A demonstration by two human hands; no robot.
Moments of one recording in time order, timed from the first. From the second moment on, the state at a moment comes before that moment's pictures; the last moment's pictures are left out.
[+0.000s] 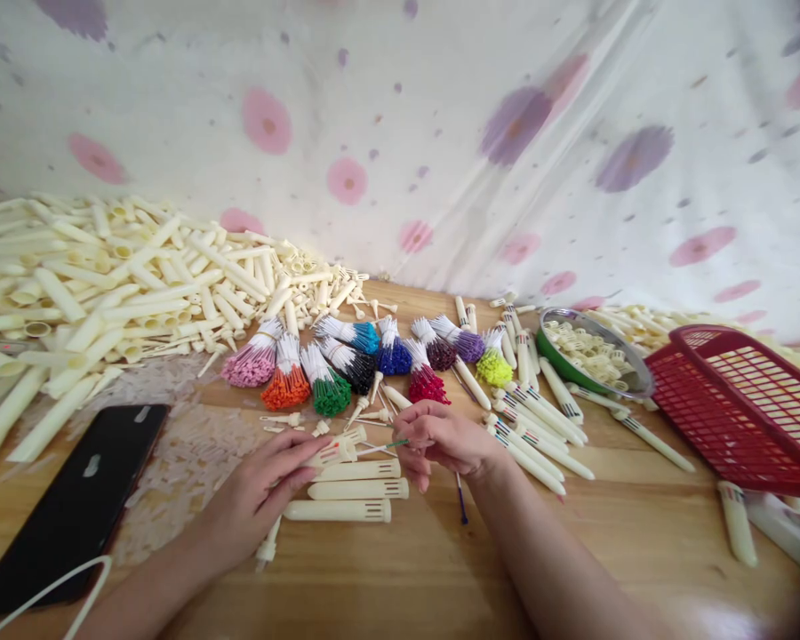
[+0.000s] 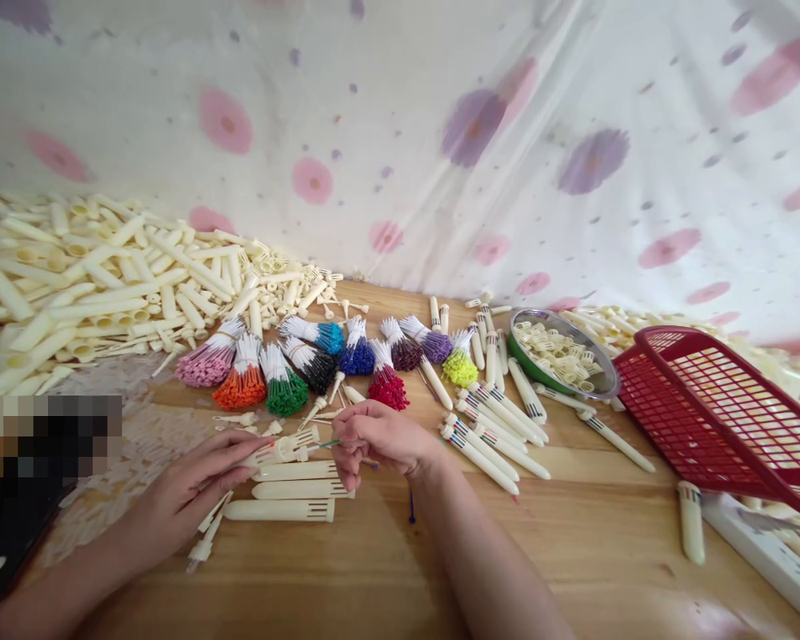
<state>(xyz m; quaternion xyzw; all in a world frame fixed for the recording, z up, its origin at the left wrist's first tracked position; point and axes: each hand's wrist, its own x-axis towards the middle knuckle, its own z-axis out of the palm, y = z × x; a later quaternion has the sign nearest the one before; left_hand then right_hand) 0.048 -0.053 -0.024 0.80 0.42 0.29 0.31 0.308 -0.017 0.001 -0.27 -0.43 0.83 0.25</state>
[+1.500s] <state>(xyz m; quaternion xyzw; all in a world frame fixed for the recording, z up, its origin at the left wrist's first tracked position) 0.050 -0.056 -0.019 0.74 0.44 0.28 0.42 0.261 -0.045 0.011 -0.45 -0.63 0.57 0.28</state>
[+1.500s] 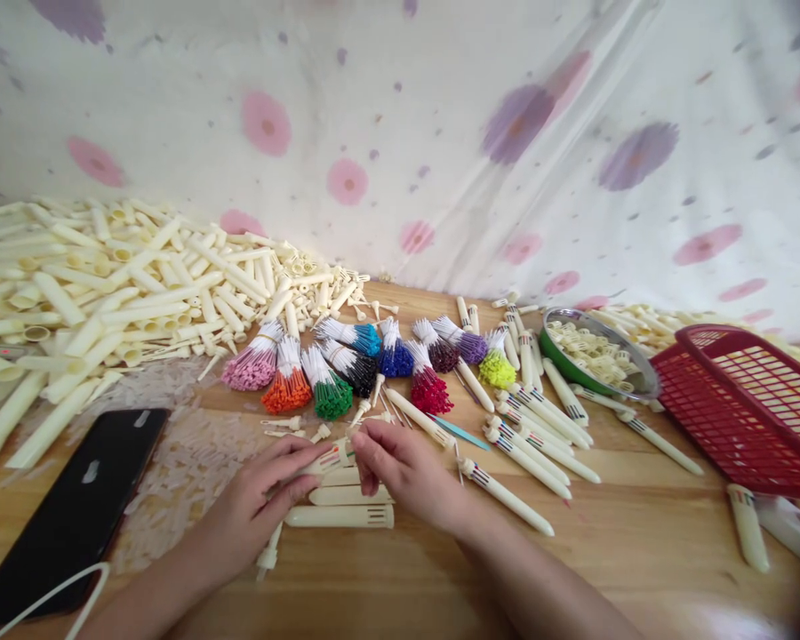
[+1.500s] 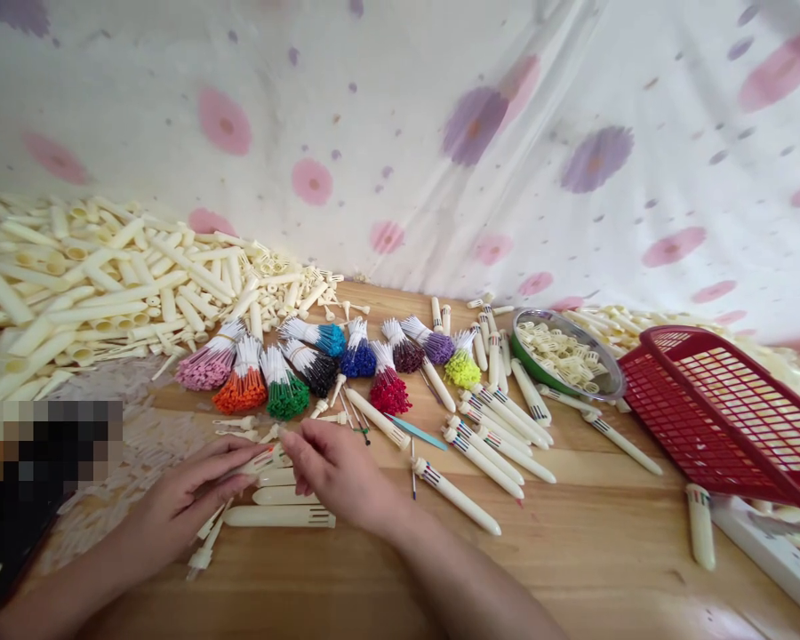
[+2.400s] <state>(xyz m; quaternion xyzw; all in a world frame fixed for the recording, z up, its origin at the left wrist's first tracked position) 0.049 -0.057 -0.021 0.59 0.45 0.32 0.59 0.326 -0.021 0.022 -0.58 -0.80 0.14 0.01</state>
